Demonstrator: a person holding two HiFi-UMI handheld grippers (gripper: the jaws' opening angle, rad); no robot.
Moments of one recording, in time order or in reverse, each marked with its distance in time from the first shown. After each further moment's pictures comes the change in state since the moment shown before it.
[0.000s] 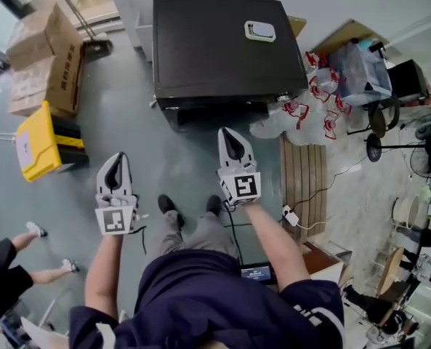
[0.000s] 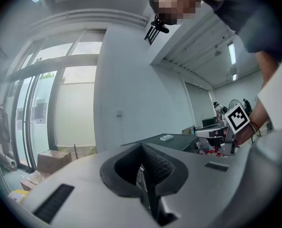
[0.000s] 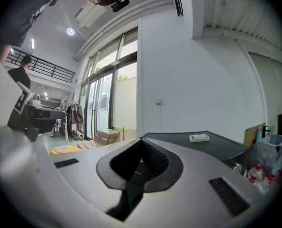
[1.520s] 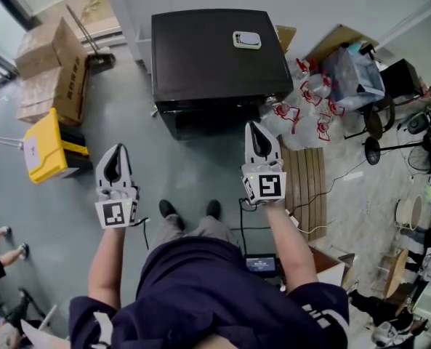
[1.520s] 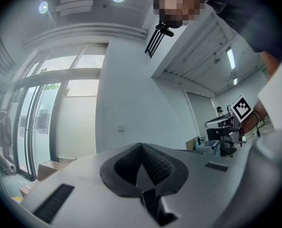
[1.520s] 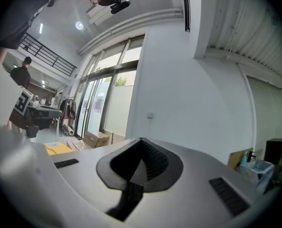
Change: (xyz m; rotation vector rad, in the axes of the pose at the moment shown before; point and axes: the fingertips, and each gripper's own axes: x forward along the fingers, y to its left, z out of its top) left arm -0.024 -0.021 0.087 0.012 -0.139 0.037; right arm -0.082 -0.056 0.124 -0.147 -0.064 -0.094
